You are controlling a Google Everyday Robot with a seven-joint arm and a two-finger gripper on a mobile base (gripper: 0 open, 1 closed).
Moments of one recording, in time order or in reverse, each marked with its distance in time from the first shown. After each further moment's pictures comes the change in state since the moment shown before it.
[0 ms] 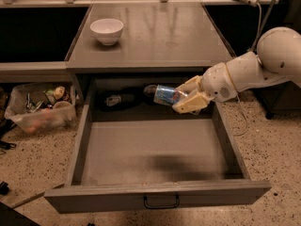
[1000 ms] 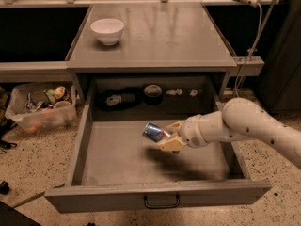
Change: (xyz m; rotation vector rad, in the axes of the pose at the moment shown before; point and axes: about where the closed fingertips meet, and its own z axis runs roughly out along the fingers) arm 0.101 0.030 0.119 0.115 0.014 0.202
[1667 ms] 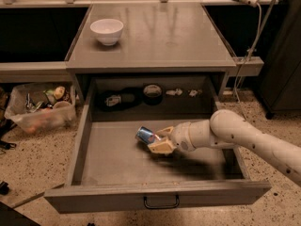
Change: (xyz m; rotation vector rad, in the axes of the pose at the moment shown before) arm 0.021 -0.015 0.057 -0.021 -0.083 0.064
